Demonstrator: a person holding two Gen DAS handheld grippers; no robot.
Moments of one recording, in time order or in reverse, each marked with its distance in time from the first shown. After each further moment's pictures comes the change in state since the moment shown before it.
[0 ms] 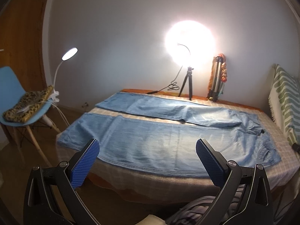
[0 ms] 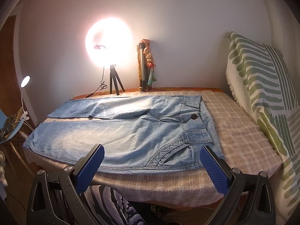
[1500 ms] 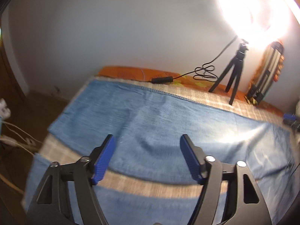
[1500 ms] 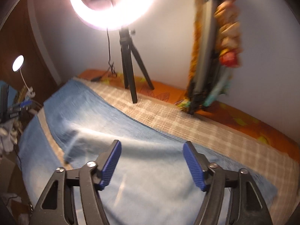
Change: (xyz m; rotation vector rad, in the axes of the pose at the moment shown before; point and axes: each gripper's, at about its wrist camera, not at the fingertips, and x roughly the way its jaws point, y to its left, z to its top) left arm 0.397 0.047 0.133 -0.020 0.398 -0.116; right arm 0.428 0.062 0.213 -0.286 0.385 0.375
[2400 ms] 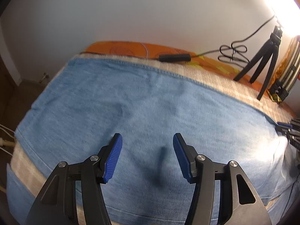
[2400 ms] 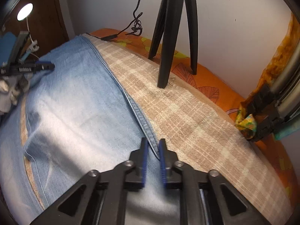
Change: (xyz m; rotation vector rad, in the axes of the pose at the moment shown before) left arm 0.109 0.007 0.016 0.002 0.101 0.025; right arm 0.134 0.047 0.012 -0.301 0.138 0.022
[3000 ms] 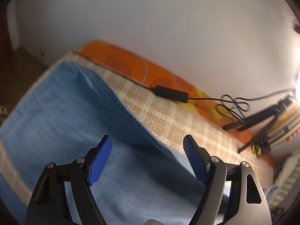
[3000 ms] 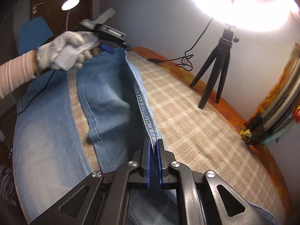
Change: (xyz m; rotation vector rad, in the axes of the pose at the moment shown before) left arm 0.028 0.010 0.068 -0.301 0.064 -0.121; right arm -0.089 0.091 -0.033 -0.160 -0.166 0.036
